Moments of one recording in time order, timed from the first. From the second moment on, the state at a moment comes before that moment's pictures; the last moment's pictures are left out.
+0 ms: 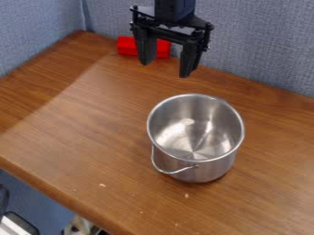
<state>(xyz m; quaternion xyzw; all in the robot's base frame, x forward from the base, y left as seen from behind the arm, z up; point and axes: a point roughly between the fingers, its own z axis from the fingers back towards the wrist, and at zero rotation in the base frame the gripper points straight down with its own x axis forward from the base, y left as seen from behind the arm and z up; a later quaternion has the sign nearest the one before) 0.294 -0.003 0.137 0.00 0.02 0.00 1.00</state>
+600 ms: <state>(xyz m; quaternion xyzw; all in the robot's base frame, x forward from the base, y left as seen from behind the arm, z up) 0.315 0.011 0.109 0.00 0.06 -0.04 1.00</state>
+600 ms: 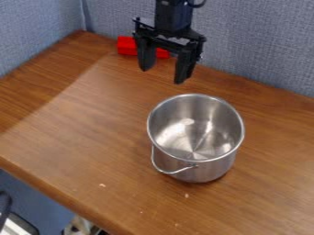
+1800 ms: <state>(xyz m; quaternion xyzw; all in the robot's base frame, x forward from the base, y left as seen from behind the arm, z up) 0.348 0.059 0.087 0.02 0.07 -0.18 0.98</state>
